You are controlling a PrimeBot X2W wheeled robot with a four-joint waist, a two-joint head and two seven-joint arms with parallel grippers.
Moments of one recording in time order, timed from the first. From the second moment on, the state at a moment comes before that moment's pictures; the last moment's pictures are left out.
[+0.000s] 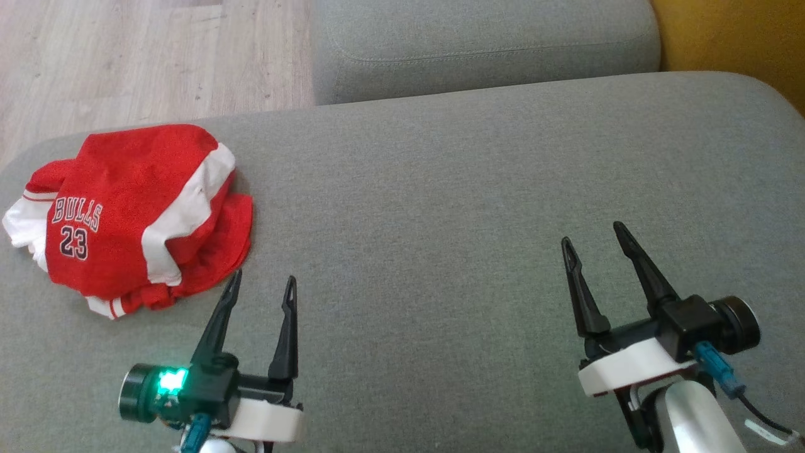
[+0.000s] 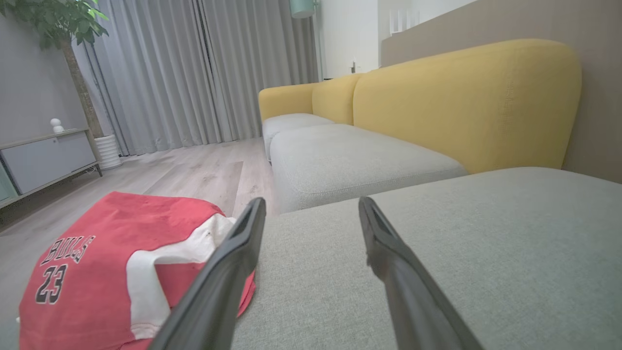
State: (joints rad) left arm -0.02 0.20 -0.37 0.07 -0.16 0.16 -0.21; right arm -0.05 -0.04 0.12 0.14 -0.06 0.13 -0.20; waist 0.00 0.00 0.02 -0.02
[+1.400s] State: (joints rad) left arm 0.03 0.05 -0.13 0.22 -0.18 -0.02 -0.25; right arm -0.02 -0.04 0.14 0.22 0.24 0.13 -0.25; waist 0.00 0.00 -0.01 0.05
